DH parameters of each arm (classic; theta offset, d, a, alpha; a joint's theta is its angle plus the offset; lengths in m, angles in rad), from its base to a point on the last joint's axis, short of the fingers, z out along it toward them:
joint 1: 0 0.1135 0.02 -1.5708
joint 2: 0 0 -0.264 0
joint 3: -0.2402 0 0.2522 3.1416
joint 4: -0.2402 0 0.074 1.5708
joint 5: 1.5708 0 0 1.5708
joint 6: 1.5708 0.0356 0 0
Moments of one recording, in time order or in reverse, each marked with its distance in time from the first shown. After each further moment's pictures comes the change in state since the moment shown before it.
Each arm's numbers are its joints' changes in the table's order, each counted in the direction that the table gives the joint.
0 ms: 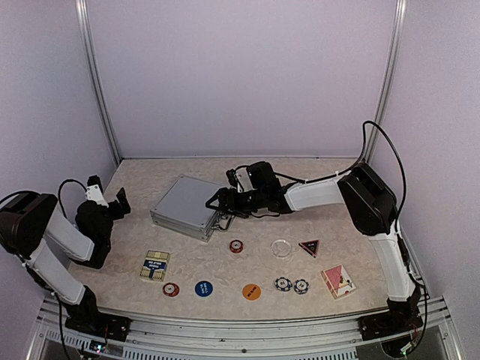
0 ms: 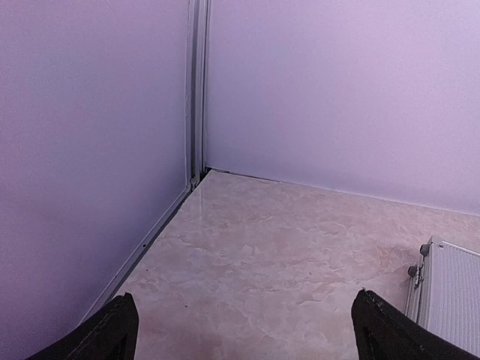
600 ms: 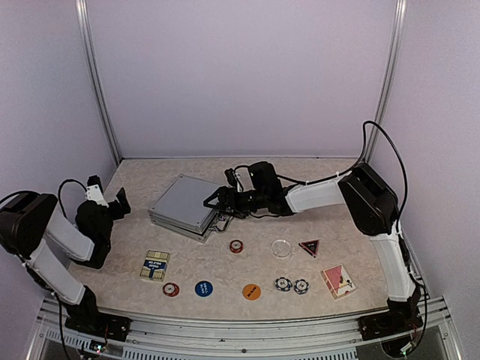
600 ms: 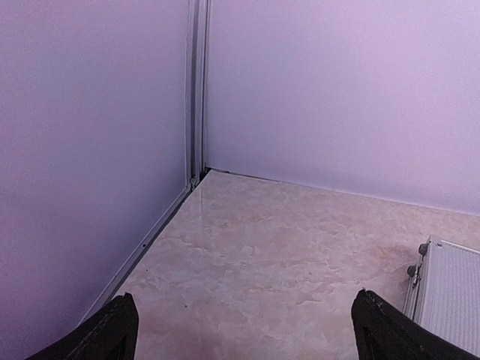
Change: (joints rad) left arm 0.000 0.000 0.000 0.000 0.000 0.000; right arm 0.003 -0.014 0.039 0.103 -0.074 0.057
